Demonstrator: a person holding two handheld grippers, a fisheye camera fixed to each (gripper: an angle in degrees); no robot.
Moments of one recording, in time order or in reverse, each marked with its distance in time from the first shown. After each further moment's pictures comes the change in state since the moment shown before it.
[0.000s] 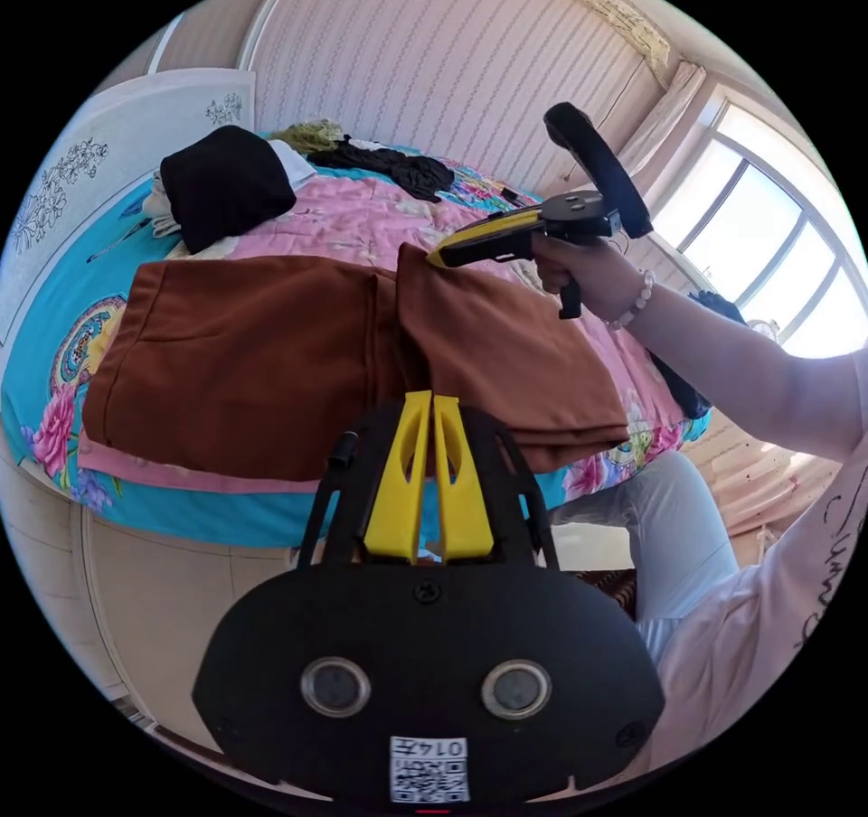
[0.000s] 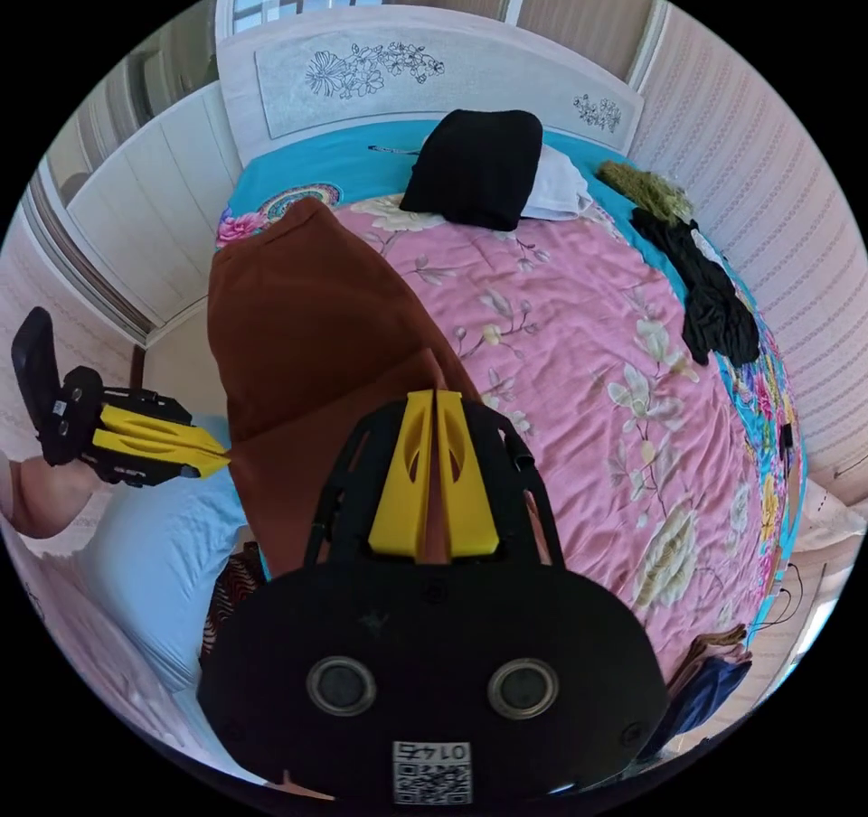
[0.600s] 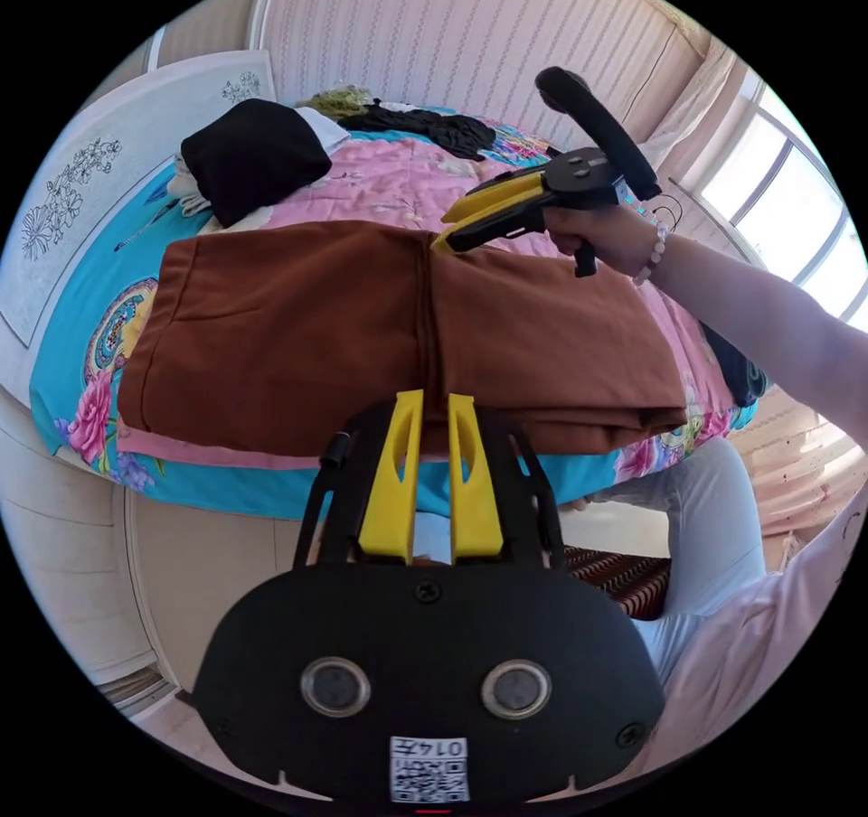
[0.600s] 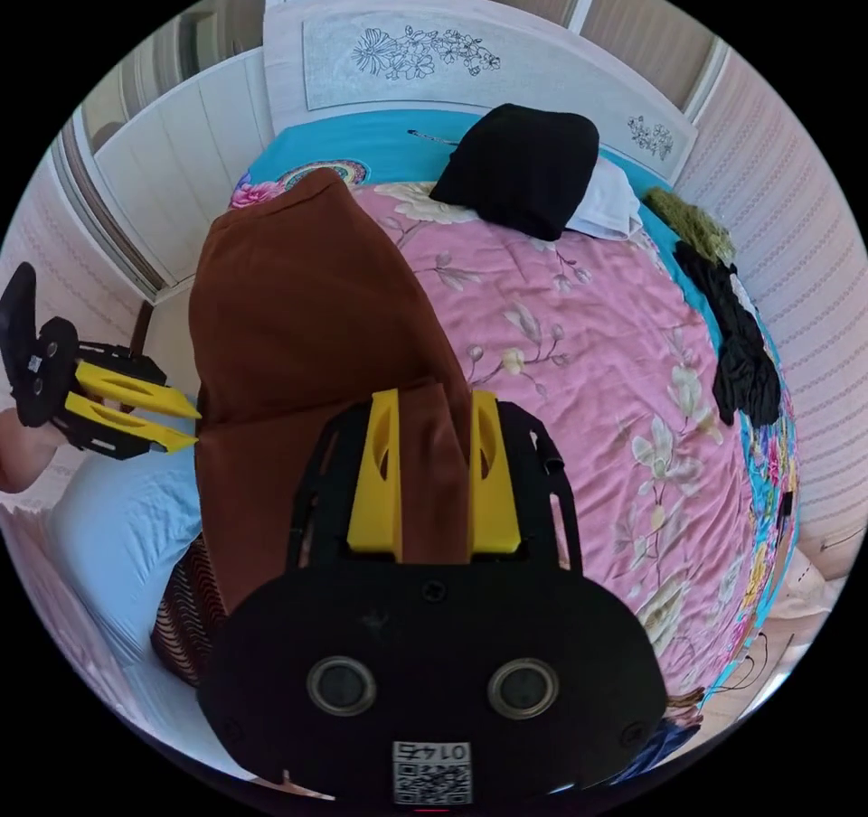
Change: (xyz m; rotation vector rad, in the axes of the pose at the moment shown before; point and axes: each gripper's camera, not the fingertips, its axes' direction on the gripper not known) left arm -0.024 0.004 -0.030 -0.139 -0.162 -0.025; right arm 0.017 -0.069 0.068 -0.028 -0.008 -0.163
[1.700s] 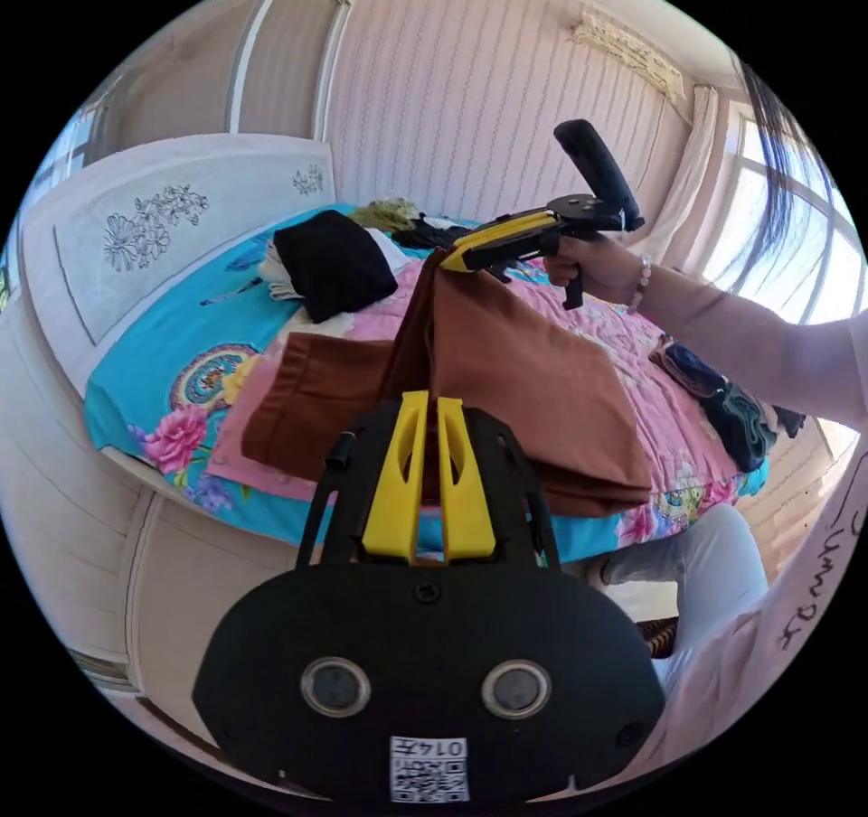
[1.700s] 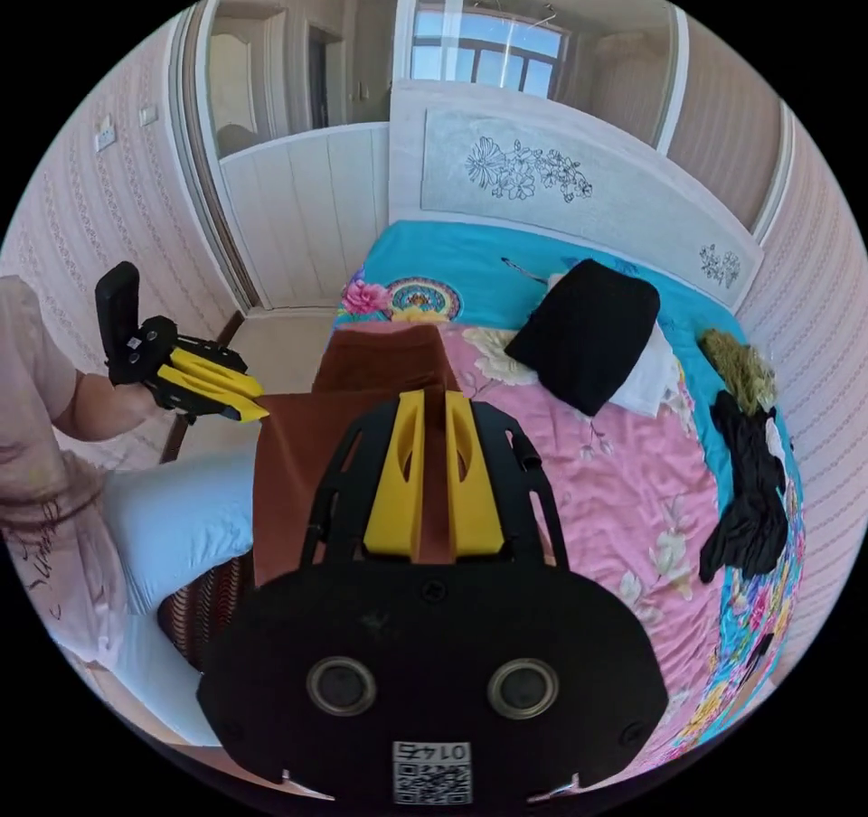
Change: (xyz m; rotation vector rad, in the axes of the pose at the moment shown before) left arm -0.030 0.052 -0.121 0.361 -0.118 -0.075; right arm 0.014 -0.072 -0.100 0.283 -0.169 -0.250
